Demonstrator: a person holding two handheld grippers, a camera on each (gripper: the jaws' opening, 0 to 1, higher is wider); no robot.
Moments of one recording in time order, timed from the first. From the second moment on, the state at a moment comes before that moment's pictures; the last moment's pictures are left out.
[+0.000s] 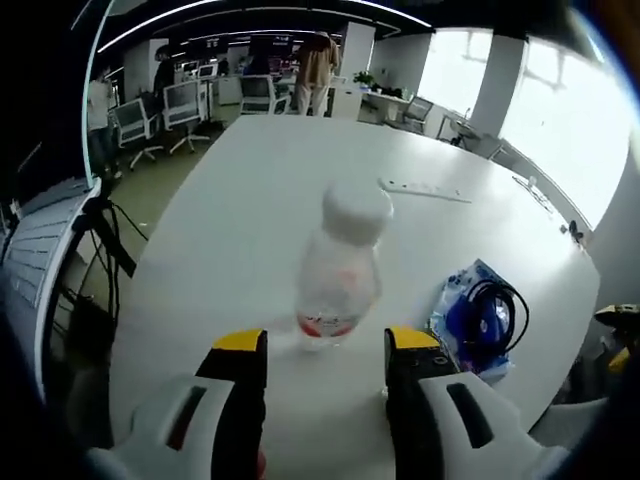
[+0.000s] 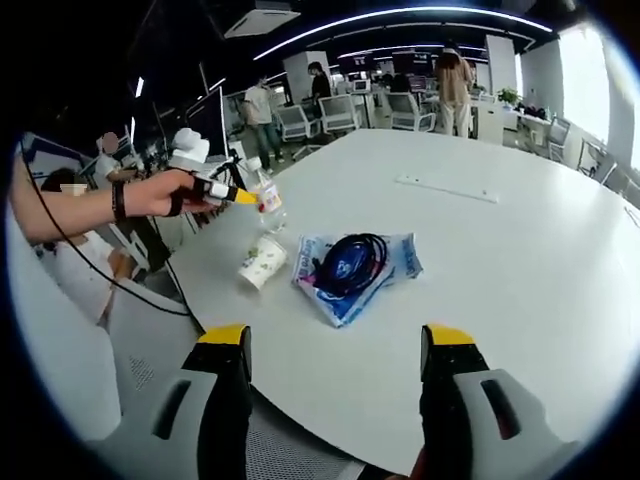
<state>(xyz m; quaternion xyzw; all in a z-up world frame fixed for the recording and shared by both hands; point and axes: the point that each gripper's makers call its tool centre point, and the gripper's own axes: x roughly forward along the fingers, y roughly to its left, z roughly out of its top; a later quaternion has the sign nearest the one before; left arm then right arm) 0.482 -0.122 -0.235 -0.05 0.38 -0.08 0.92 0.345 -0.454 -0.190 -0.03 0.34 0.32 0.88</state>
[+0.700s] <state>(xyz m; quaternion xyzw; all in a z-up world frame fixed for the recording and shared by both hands) 0.442 -0.147 -0.226 -0.03 0.38 -0.14 0.92 0.351 -0.452 -0.194 -0.05 0.34 0.33 0.88</state>
